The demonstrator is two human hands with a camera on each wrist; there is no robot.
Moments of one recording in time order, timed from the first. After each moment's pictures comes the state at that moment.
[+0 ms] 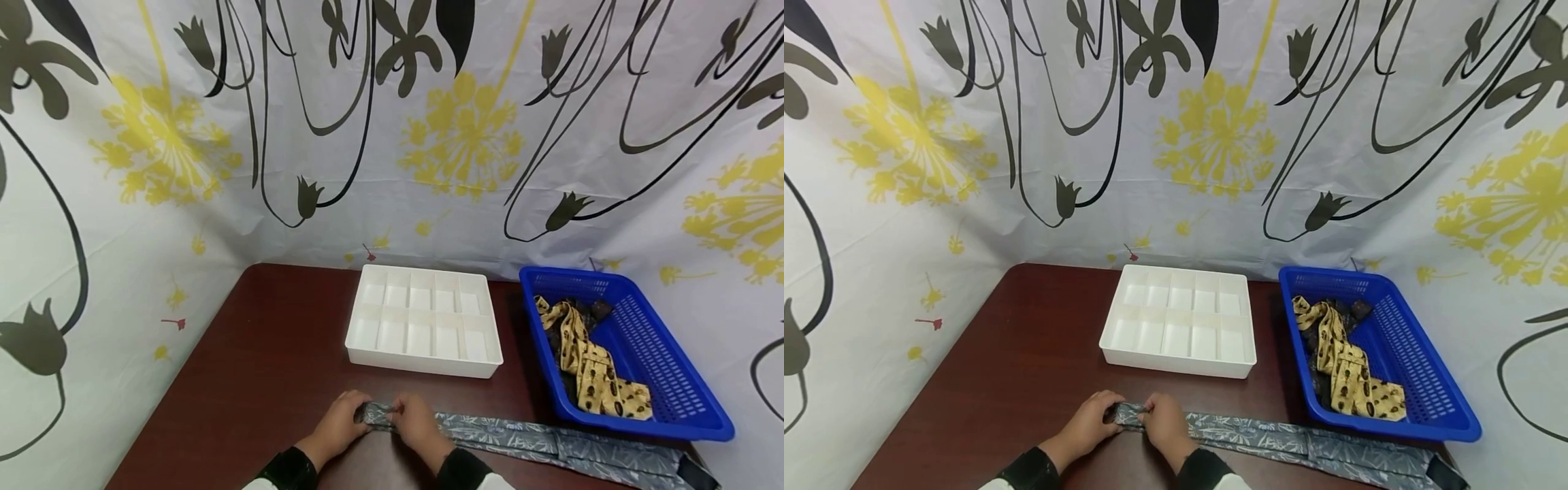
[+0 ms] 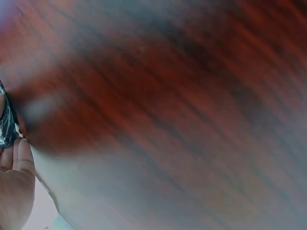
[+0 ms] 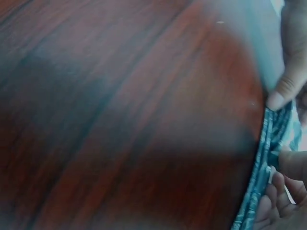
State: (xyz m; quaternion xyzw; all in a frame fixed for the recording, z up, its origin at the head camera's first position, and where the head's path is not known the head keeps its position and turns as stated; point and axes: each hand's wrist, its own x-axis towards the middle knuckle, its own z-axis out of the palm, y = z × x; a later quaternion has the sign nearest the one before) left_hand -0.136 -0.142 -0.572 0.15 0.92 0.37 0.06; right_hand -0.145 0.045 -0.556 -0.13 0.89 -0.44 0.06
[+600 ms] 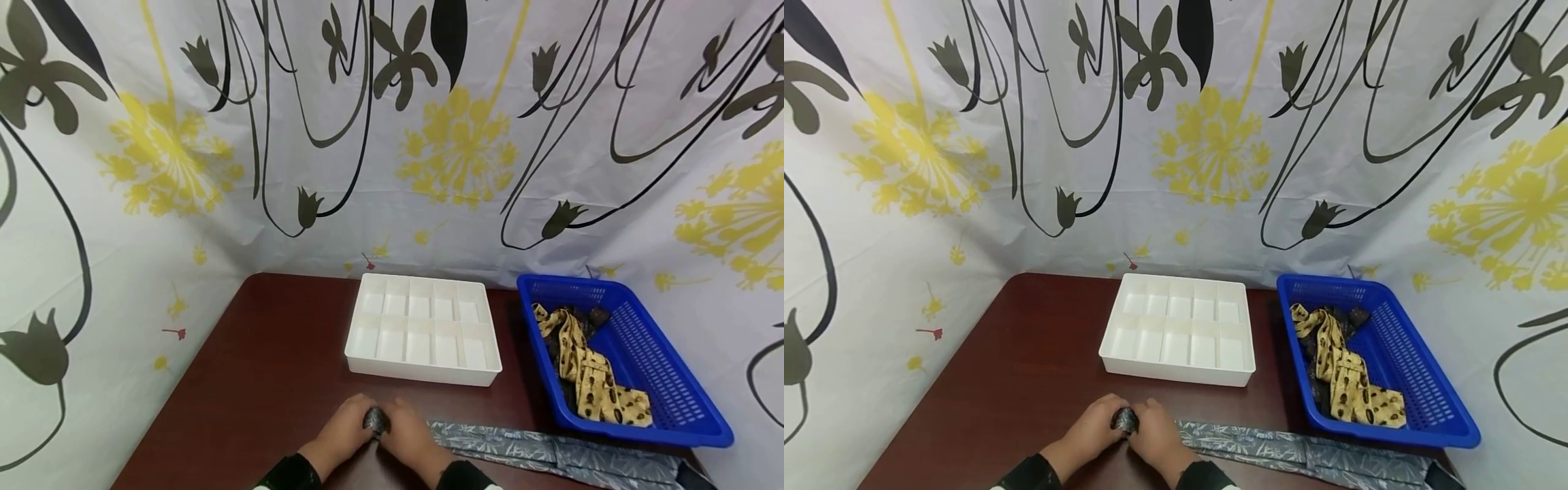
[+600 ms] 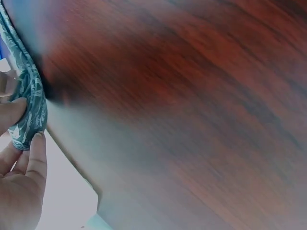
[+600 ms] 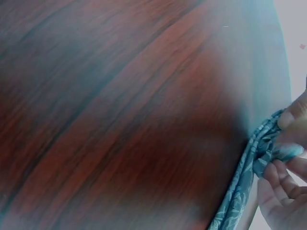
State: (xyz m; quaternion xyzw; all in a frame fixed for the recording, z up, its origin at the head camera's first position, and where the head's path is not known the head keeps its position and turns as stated) left_hand -0.137 -0.126 -0.547 0.17 0.93 0.32 0.04; right_hand -0.144 0.038 -0.552 -0.26 0.93 -0.24 0.02
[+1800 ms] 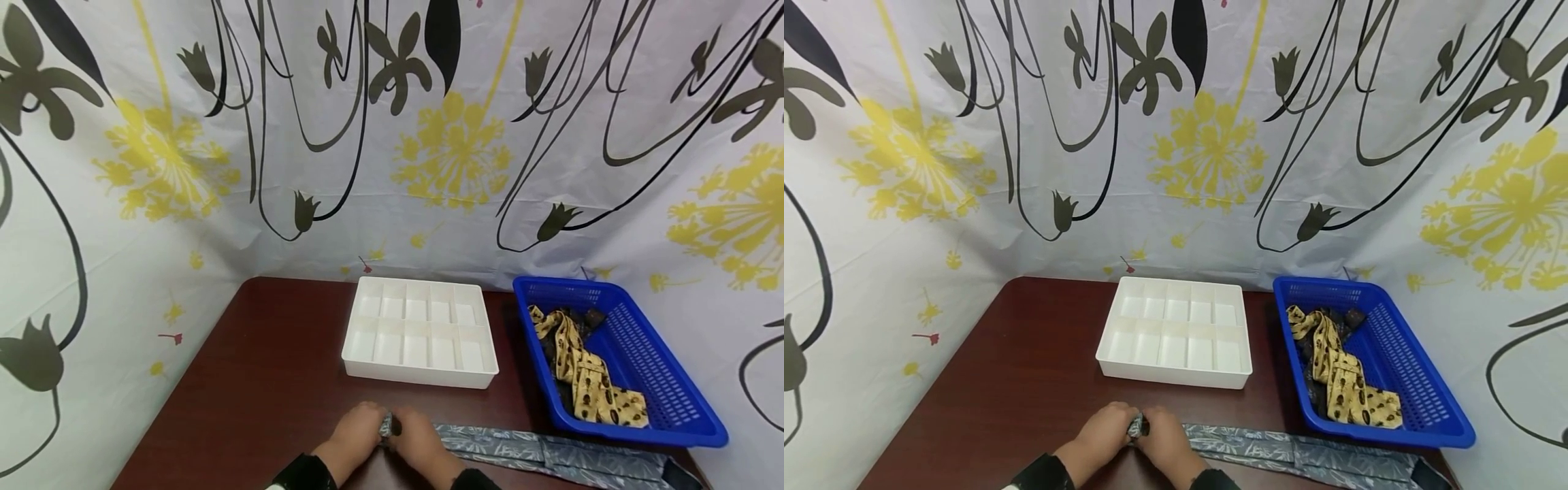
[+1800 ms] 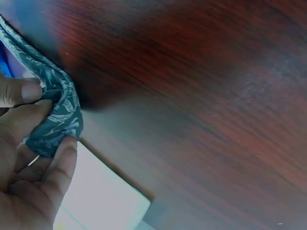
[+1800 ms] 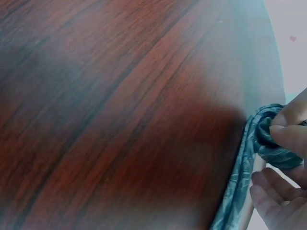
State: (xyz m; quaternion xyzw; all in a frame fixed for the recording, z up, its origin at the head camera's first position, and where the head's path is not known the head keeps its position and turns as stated) left_hand -0.136 -0.095 -0.536 0.21 0.97 0.11 0.02; right_hand -0.141 0.055 -0.552 -0.22 0.92 -0.33 0.05
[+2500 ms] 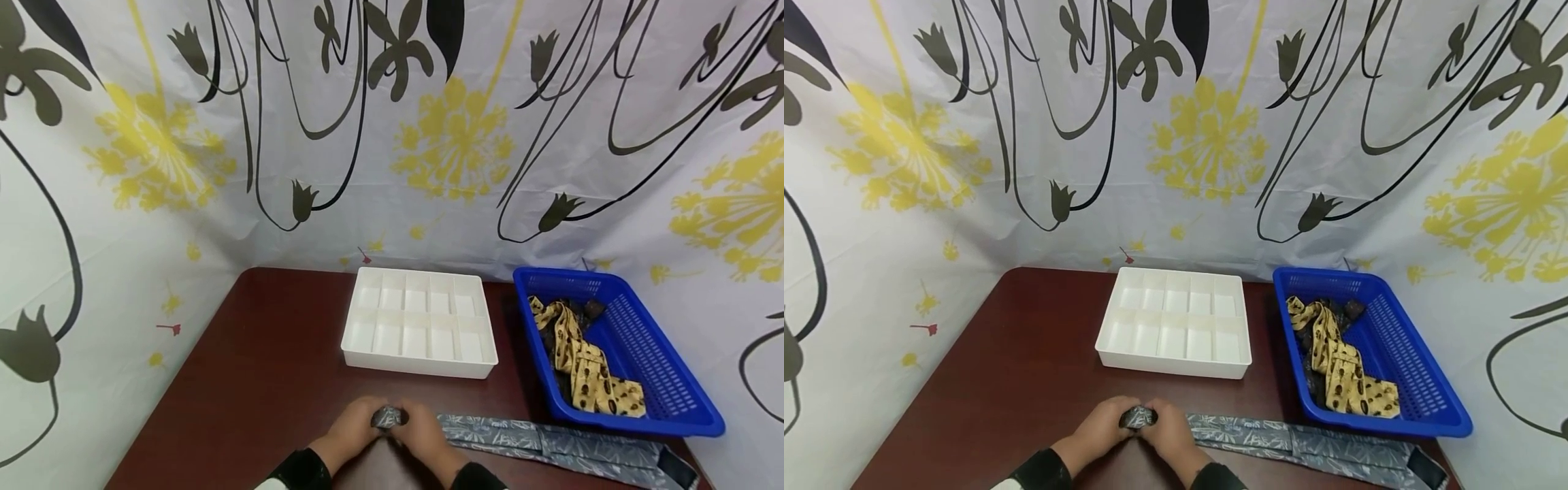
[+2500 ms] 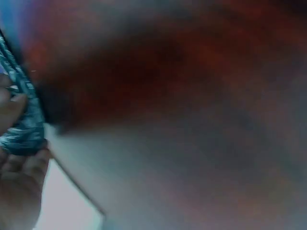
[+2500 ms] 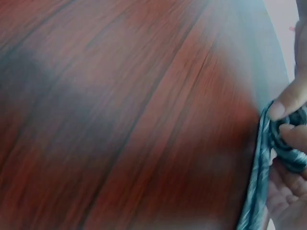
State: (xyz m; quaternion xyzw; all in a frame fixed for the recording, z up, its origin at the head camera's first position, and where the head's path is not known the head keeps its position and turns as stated) left_hand -0.136 -0.105 -0.557 0.20 0.94 0.28 0.04; right_hand -0.137 0.063 -0.564 -0.17 0.89 -0.42 0.04
